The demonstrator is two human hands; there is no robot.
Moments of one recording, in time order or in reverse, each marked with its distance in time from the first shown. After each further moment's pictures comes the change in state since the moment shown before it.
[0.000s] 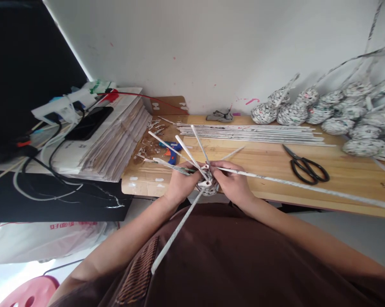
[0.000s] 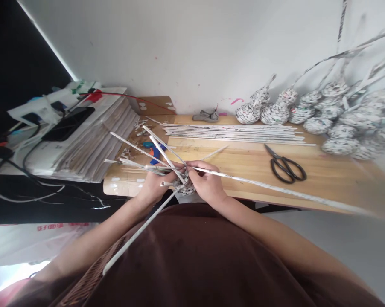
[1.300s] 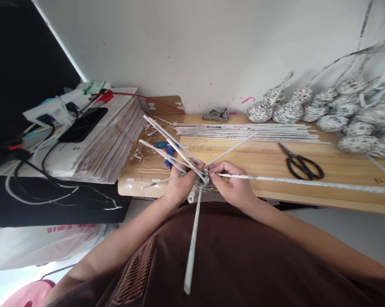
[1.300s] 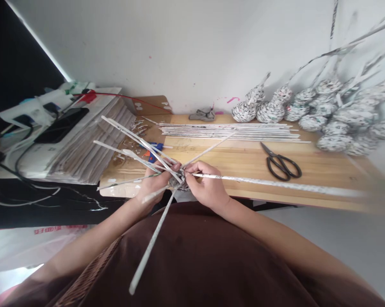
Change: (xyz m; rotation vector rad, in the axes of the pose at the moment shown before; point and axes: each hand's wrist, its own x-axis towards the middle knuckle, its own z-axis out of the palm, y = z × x) left_hand 0.001 -0.005 0.015 -0.238 0.087 0.018; right_hand -0.012 -0.003 -0.013 -0.022 -0.062 -0.206
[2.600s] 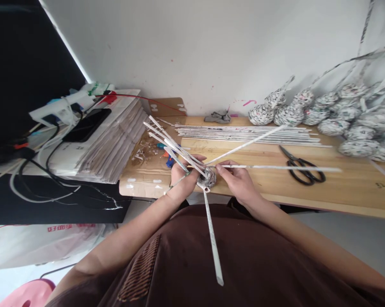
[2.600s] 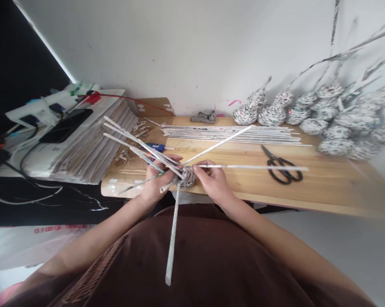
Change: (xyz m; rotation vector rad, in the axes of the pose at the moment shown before) left_hand 0.008 0.000 -0.002 0.182 0.012 0.095; right_hand 0.009 0.023 -0.009 0.078 0.055 0.269
